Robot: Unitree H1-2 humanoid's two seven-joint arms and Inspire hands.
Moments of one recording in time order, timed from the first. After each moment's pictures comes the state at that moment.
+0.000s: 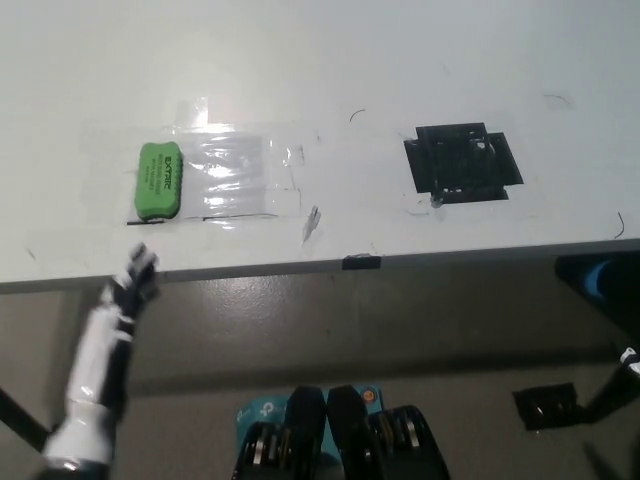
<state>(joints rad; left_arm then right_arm) -0.03 0.15 0.03 -0.41 0.09 0.19 -0.02 -0.06 0.03 -0.39 -0.10 0.10 0.29 -0.21</state>
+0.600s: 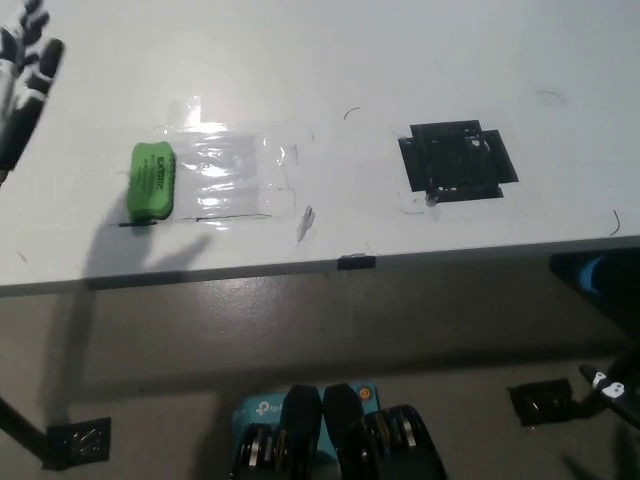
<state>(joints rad) -0.57 0.51 -0.02 -0.08 0.23 0.34 -0.06 0.01 -0.09 -0.22 -0.11 0.08 0.30 -0.15</state>
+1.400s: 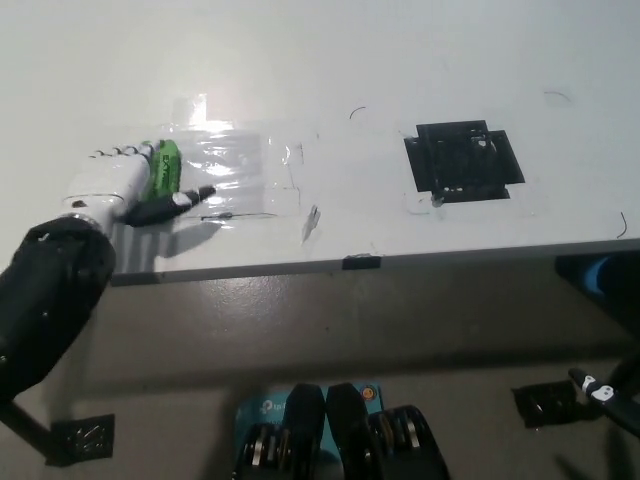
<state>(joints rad) -0.82 0.56 -0.69 0.53 0.69 0.33 -0.08 0.01 -0.09 -0.20 -0.10 0.08 0.30 -0.15</state>
